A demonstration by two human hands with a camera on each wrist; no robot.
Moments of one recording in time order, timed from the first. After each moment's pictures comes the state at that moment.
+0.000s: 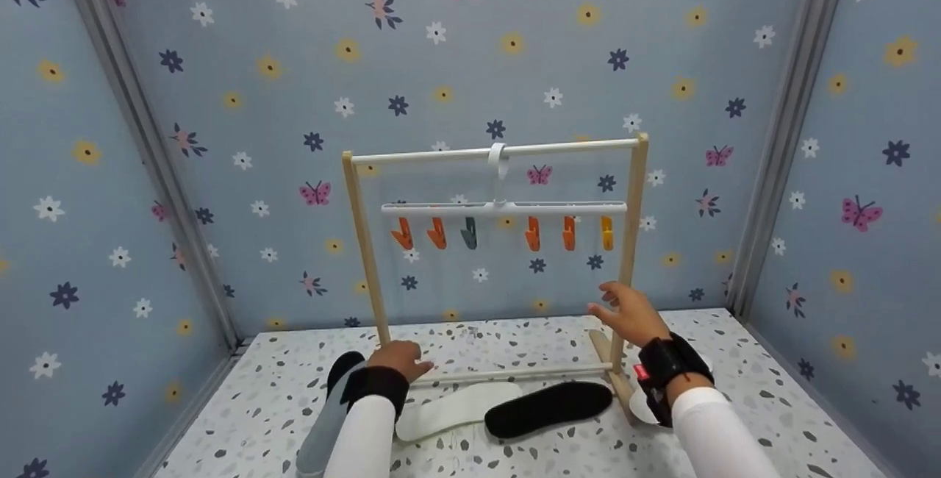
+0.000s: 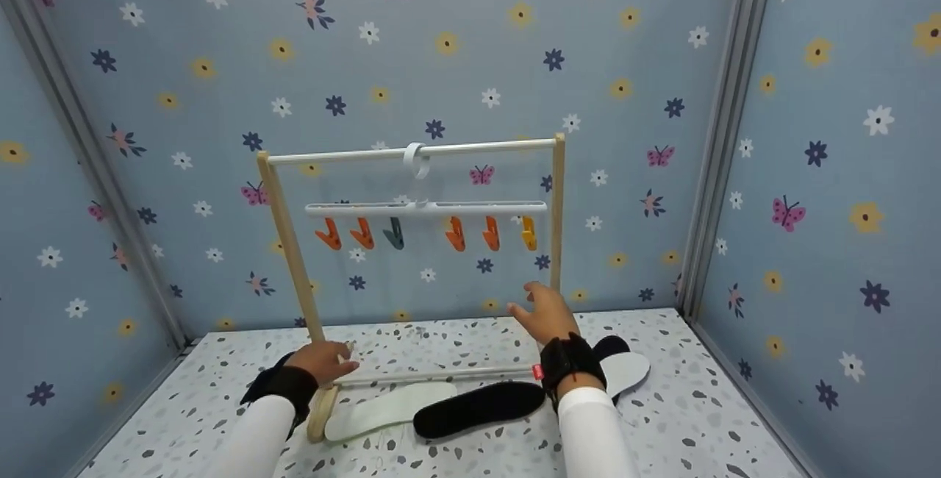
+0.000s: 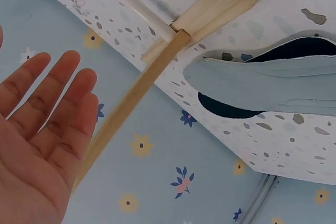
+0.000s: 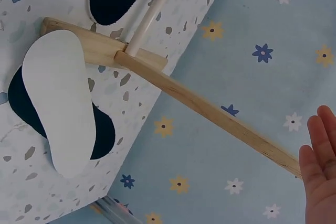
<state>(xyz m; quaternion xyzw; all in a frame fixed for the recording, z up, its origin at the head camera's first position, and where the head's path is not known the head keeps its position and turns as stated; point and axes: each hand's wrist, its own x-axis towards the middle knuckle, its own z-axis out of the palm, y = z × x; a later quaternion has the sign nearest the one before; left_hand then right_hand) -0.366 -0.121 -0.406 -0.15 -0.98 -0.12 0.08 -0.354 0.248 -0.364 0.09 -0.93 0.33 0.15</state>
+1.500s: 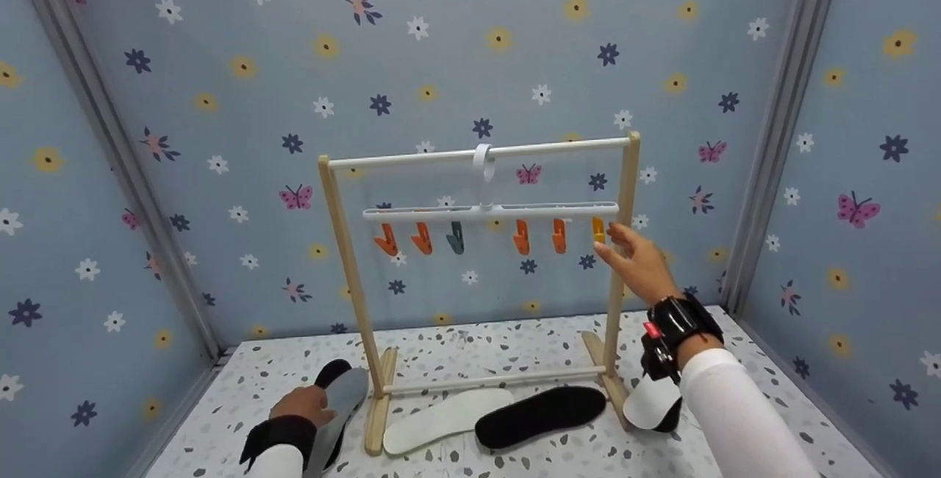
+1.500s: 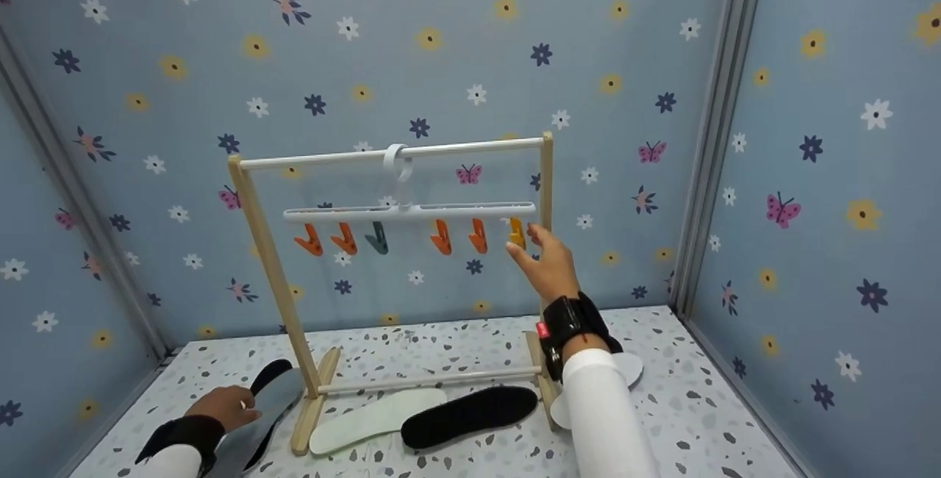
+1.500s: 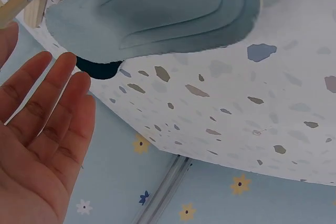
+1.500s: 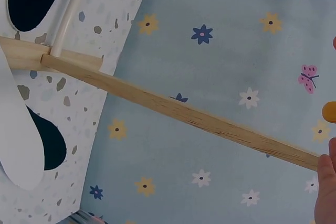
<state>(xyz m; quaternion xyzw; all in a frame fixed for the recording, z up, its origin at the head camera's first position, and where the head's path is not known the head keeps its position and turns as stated) -0.390 -0.238 -0.460 -0.03 -0.99 -0.10 -0.04 -0.384 0.269 -0.308 0.08 -0.86 0.46 0.19</state>
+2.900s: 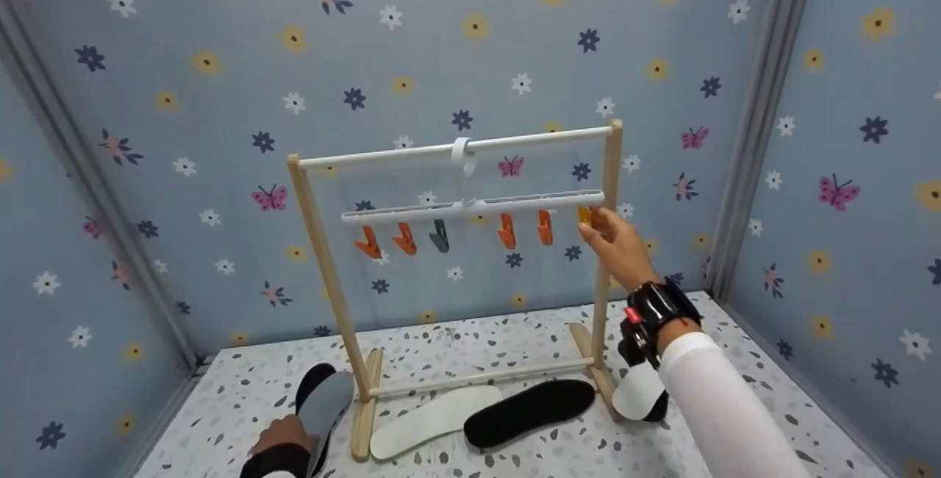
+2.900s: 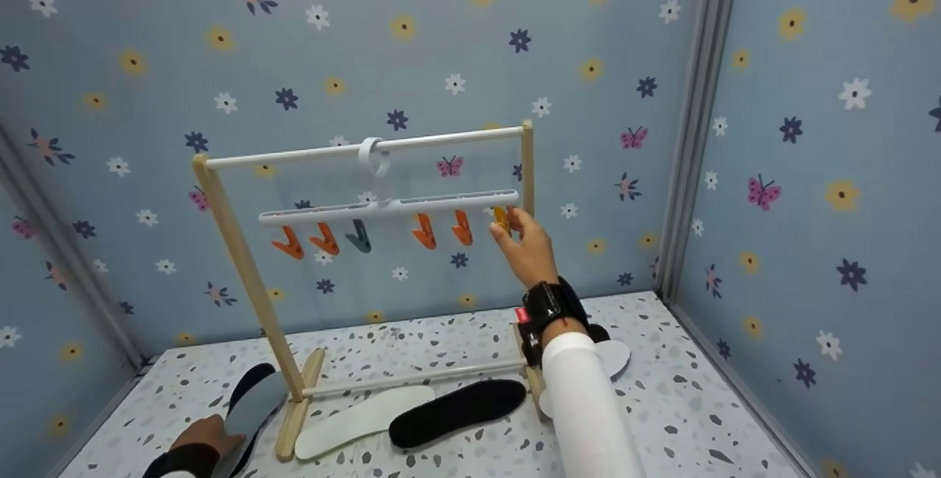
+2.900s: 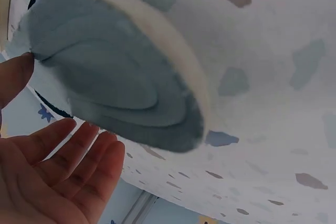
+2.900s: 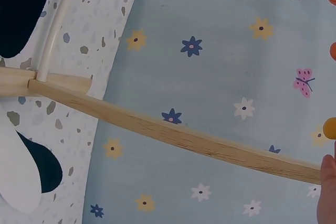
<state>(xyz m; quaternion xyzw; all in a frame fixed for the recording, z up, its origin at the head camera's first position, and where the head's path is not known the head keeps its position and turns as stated) -0.398 -0.232 -0.502 0.12 -0.98 -0.10 -0.08 -0.394 0.267 -0.307 0.08 -0.83 0.51 0.22</state>
